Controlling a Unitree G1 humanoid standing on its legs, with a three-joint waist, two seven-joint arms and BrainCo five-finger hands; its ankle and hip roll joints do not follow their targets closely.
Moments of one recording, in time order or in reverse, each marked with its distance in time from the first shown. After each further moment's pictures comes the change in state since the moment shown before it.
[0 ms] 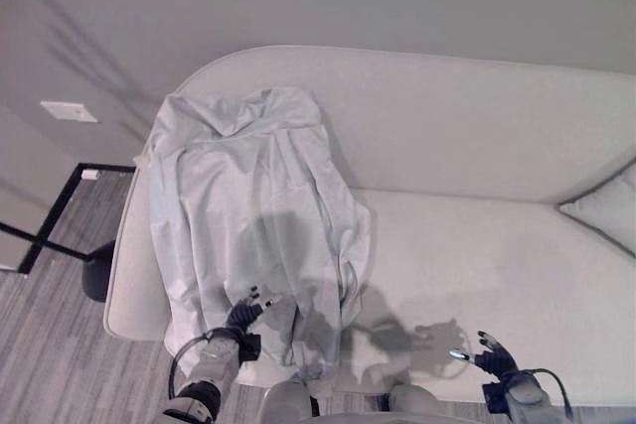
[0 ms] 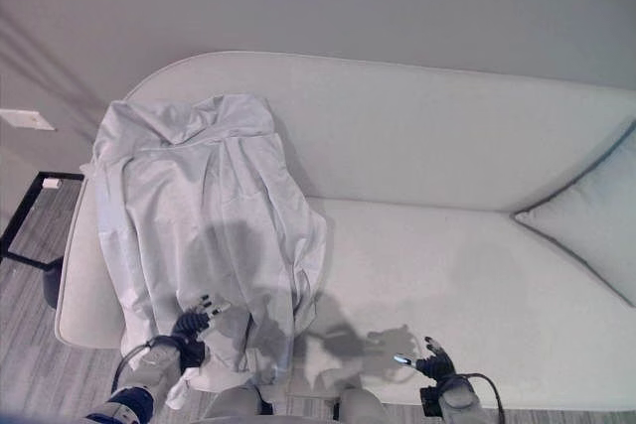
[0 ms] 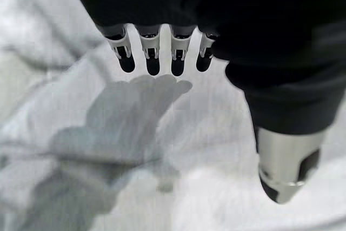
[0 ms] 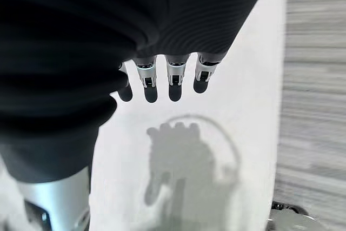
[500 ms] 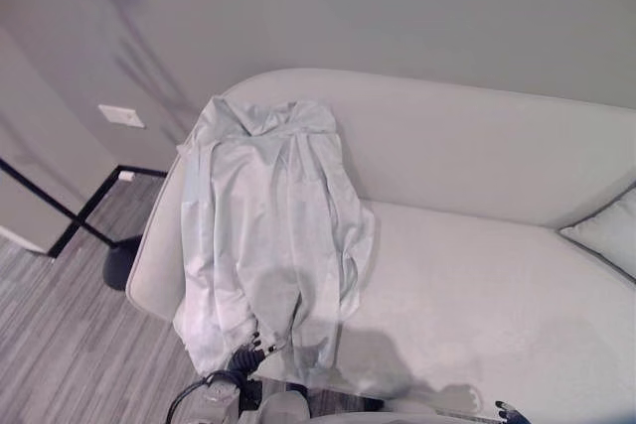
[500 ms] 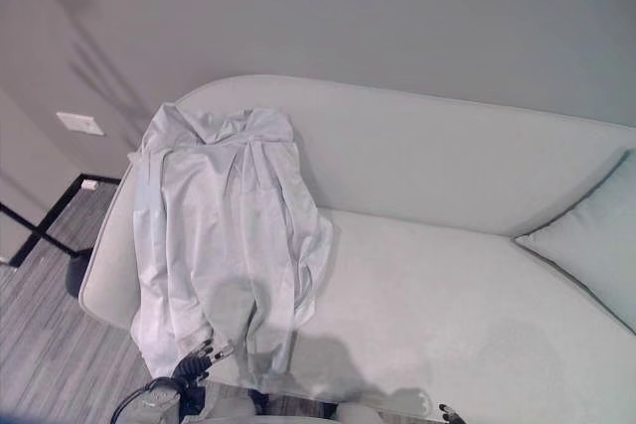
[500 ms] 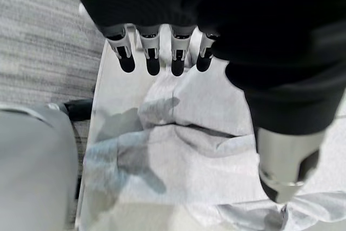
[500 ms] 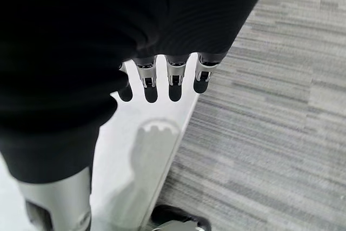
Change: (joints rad) left arm 0.104 -0.060 -0.046 0.002 0.036 0.020 -0.008; right arm 0.142 -0.058 0.051 0.097 -0.036 0.004 -0.002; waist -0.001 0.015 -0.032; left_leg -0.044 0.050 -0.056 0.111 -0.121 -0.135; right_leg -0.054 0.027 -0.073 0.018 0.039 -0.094
